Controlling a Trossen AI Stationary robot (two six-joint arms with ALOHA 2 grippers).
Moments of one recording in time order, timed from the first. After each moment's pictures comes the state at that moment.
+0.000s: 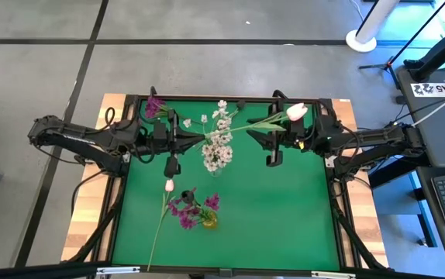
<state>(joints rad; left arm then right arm) -0.14 1.05 0.88 0.33 -0.29 0.05 0.04 1.21 0.96 0.69 0.05 -0.10</state>
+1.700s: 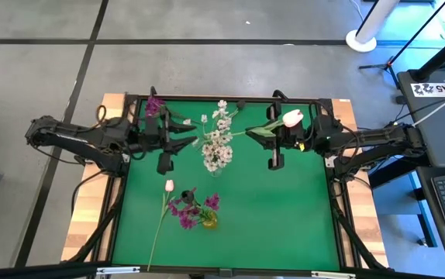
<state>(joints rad) -0.14 0.97 0.88 0.25 -0.33 0.04 0.05 1.21 0.97 0.63 -0.02 -0.09</state>
